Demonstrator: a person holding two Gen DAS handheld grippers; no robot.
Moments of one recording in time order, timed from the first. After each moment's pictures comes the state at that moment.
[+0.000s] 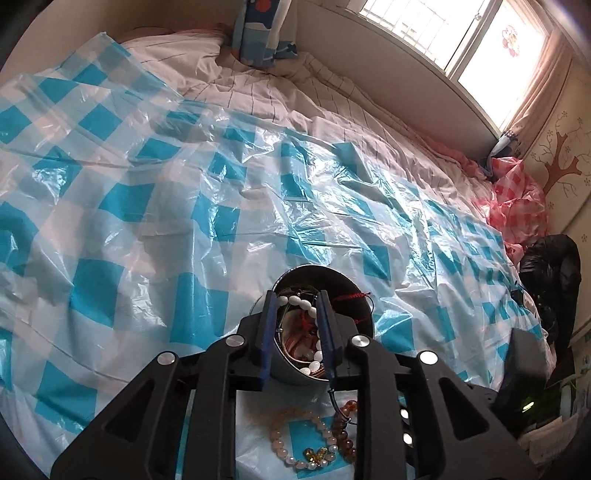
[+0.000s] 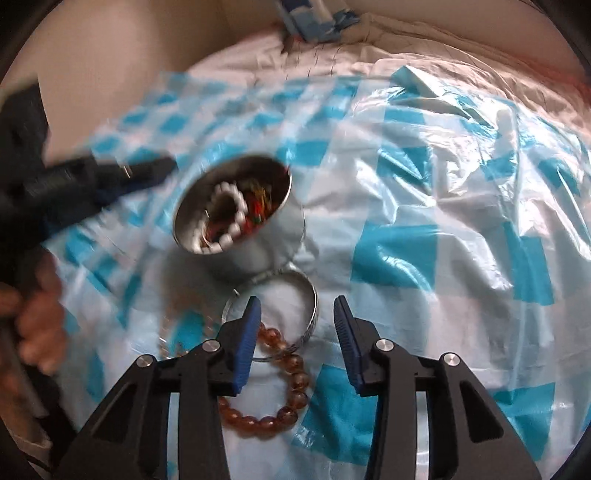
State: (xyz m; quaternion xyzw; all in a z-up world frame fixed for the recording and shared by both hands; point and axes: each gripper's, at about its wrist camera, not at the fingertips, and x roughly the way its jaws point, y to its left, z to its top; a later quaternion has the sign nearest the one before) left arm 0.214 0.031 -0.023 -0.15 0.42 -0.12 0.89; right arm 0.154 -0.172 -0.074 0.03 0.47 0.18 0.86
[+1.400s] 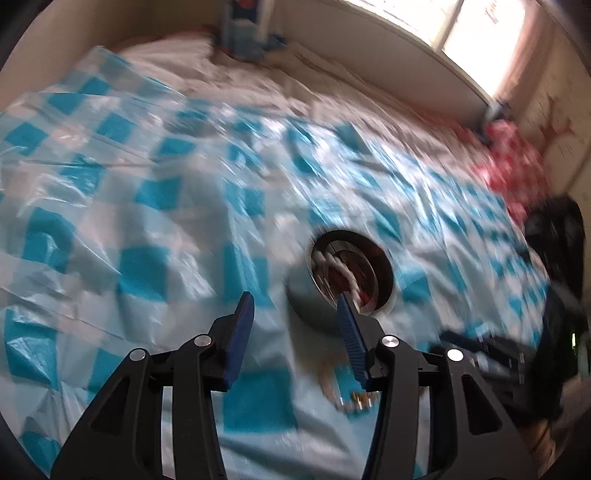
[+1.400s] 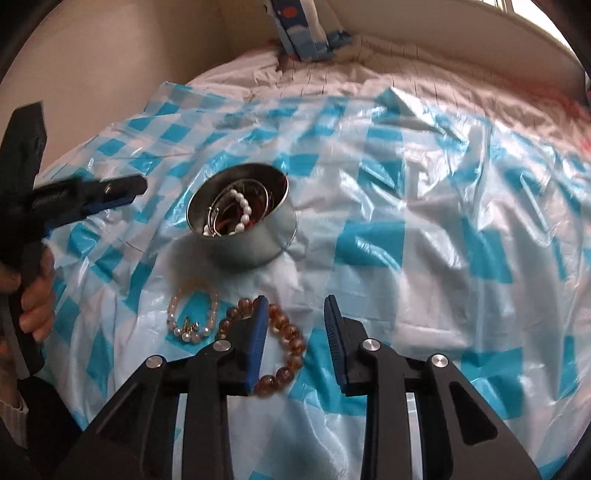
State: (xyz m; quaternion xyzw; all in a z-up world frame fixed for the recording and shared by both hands) left arm 0.177 0.057 -0.021 -0.08 0.45 -0.15 0.88; right arm 0.117 -0.184 -0.053 0.03 0.45 0.16 0.88
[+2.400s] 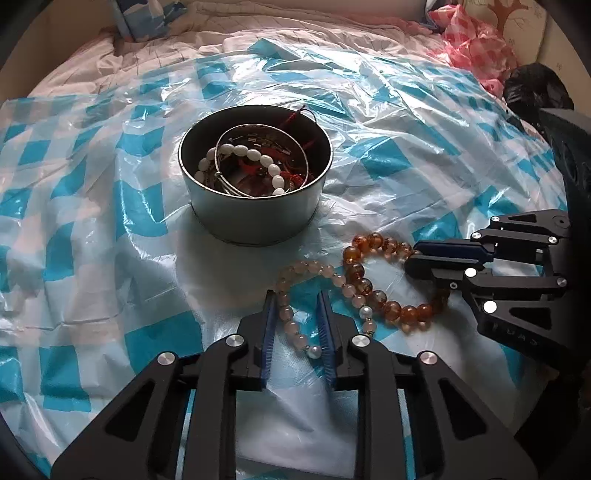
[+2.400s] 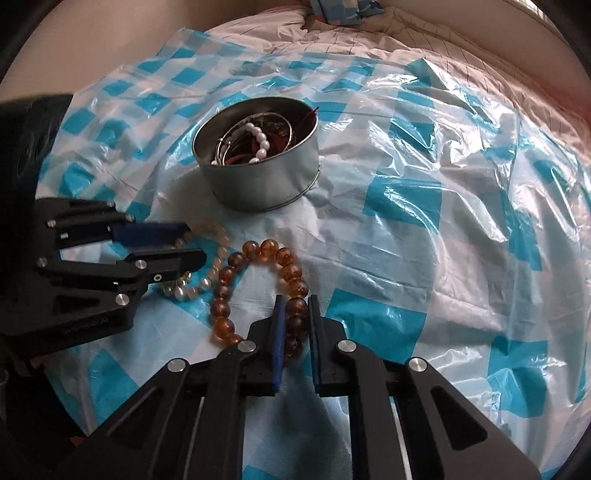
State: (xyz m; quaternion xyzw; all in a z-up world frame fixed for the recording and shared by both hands) left arm 0.154 -0.020 -0.082 0.08 0.50 -0.21 0.83; right arm 0.111 -0.165 -0.081 -0.03 0.49 0.18 0.85
